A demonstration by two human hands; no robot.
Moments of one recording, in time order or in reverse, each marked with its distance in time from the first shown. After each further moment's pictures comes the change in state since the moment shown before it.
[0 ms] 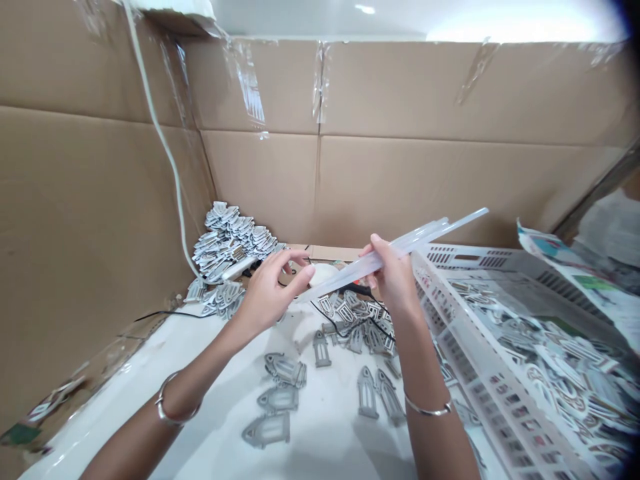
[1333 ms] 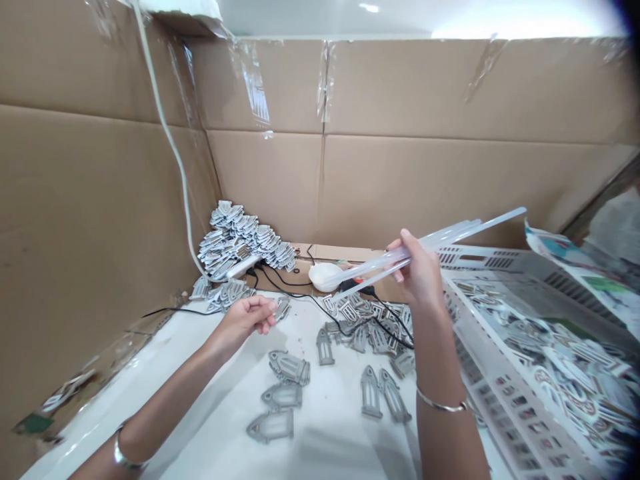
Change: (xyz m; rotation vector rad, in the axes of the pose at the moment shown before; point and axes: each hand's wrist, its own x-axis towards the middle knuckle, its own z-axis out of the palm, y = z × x) left_hand -0.052 -0.098 -0.016 -0.596 -0.090 -0.555; right_hand 0.010 -0.009 -0.026 0.037 0.199 -0.021
